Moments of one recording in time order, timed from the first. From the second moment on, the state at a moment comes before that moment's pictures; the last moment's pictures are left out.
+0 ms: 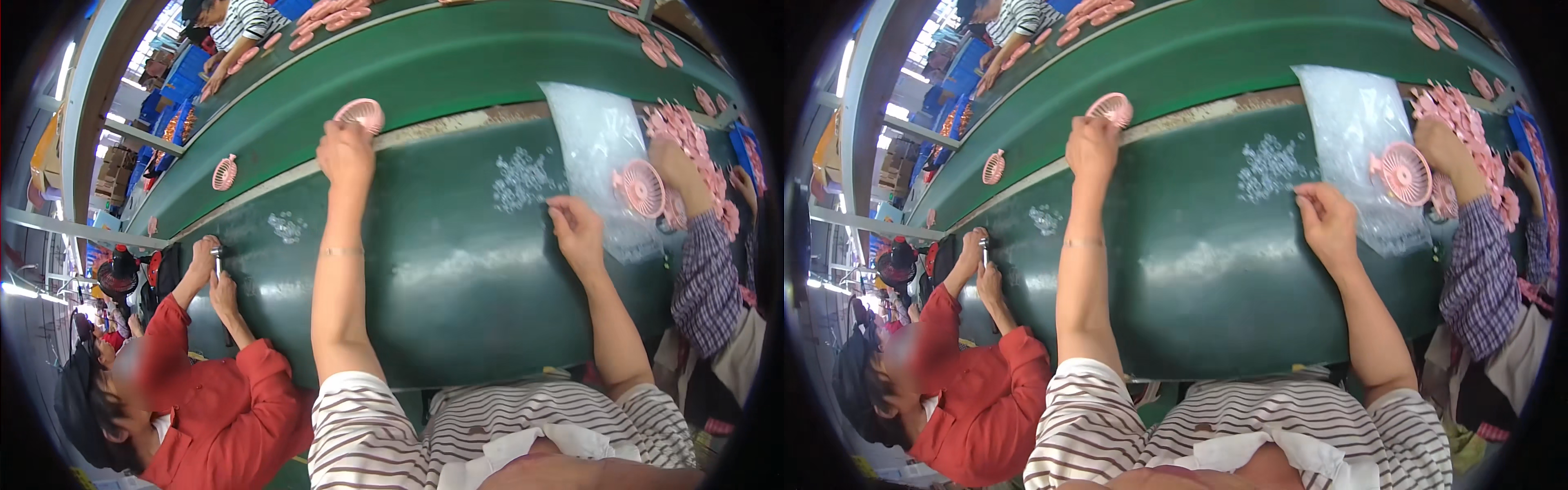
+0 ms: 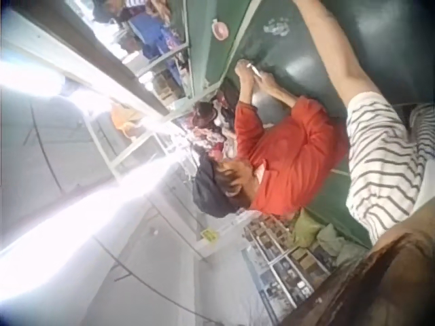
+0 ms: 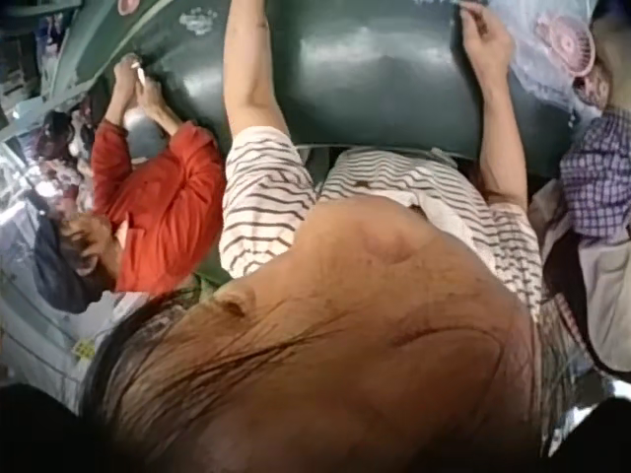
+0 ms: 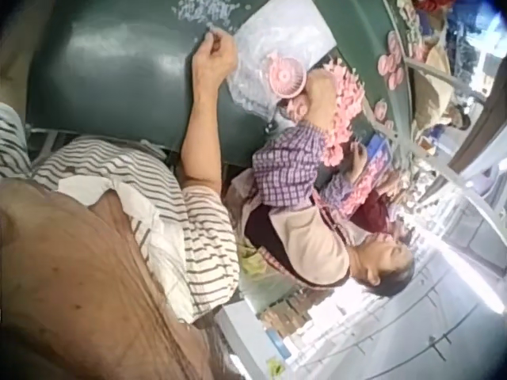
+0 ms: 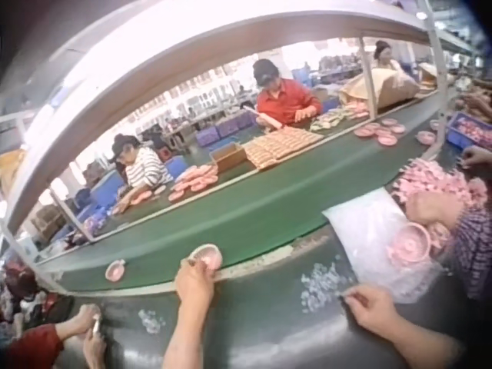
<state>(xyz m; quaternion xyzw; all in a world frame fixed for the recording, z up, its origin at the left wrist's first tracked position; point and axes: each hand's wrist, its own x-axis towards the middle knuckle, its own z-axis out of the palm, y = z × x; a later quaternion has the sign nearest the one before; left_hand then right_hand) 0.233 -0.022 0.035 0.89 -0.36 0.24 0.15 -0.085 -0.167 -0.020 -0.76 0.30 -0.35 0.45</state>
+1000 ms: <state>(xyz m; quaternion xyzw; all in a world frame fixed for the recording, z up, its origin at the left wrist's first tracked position) -0.017 -0.028 0.006 0.63 -0.26 -0.22 0.69 -0.095 -0.146 -0.008 -0.60 0.23 -0.33 0.69</state>
